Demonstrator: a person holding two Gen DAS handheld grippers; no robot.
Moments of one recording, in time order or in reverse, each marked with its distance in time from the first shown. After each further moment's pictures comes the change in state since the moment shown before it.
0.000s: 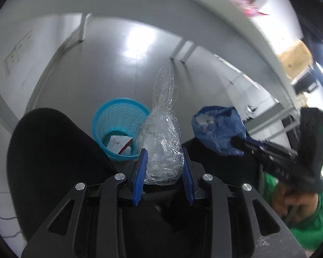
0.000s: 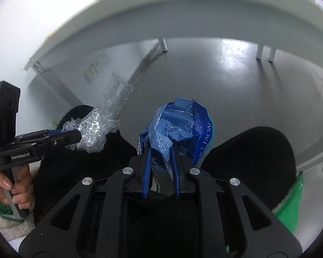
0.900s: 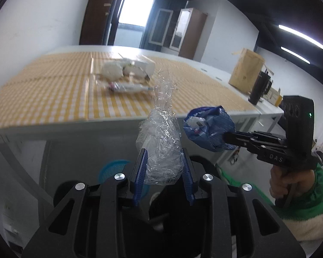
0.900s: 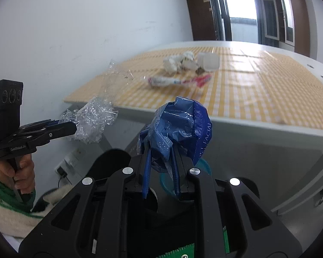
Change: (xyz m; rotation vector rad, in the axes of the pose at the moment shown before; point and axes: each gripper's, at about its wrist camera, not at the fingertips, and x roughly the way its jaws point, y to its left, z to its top) left arm -0.180 -0.085 -0.012 0.331 -0.311 -0.060; right arm -0.185 0.046 0.006 -0.146 -0.306 0.049
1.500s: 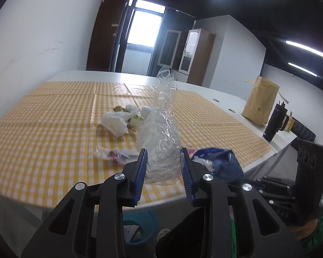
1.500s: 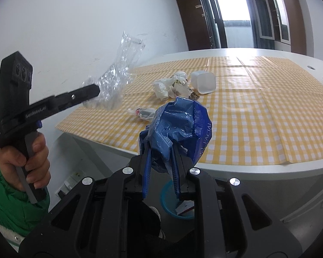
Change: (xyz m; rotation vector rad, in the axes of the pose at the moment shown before) left arm 0.035 0.006 0.119 -0.014 -0.173 0.073; right arm 0.009 -0.018 0.071 0.048 -0.105 0.019
